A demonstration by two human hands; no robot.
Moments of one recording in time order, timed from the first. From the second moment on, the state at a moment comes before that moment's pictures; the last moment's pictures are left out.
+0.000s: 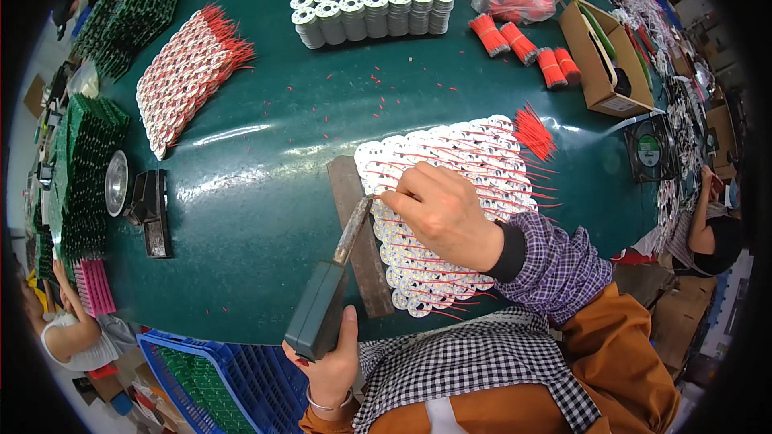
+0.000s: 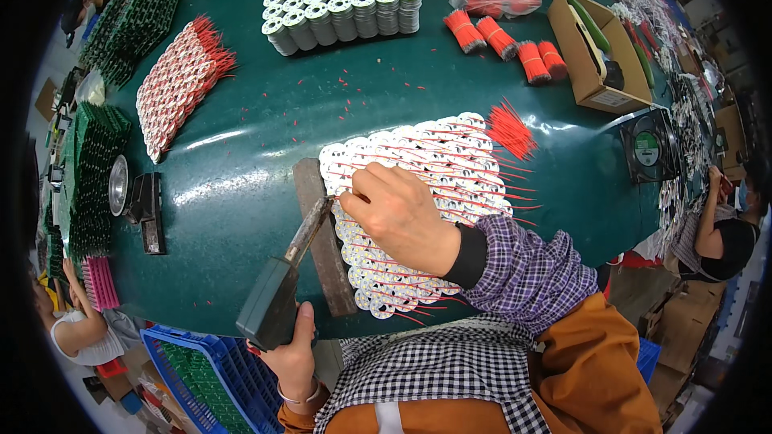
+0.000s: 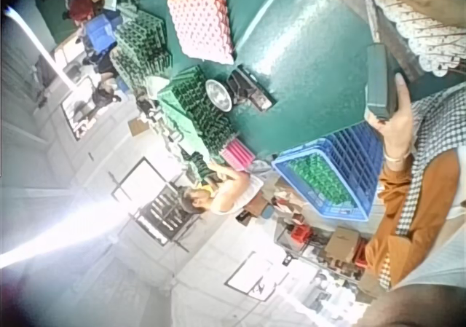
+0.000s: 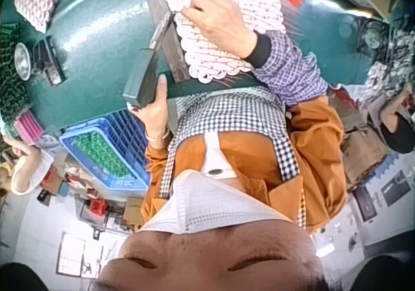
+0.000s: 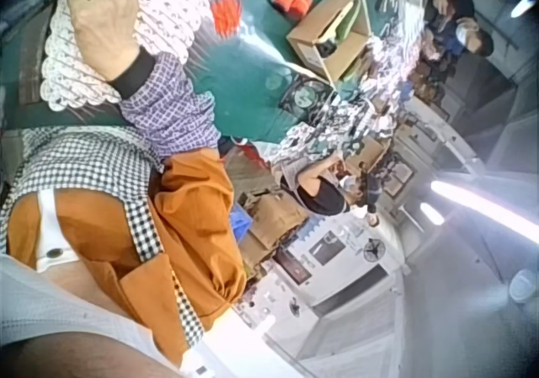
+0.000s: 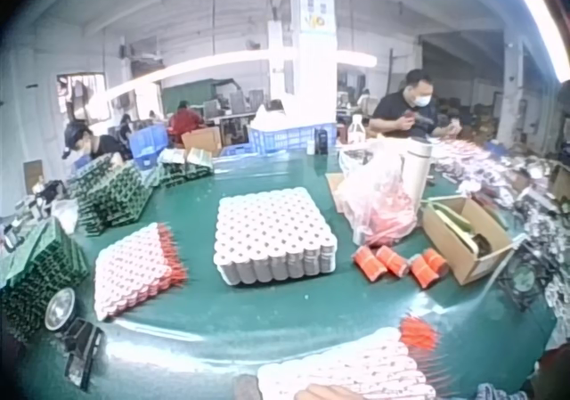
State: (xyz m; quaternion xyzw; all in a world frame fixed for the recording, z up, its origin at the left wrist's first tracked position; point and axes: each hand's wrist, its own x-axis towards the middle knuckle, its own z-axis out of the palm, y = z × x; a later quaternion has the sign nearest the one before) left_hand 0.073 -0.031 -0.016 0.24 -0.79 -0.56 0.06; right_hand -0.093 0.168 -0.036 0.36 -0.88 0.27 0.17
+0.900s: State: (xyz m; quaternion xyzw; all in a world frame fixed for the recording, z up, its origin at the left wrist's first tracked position) left_hand 0.099 -0.026 -0.027 0.18 -0.79 -0.57 0.11; right_hand -0.073 0.181 -0.031 0.35 -0.88 0.28 0.15
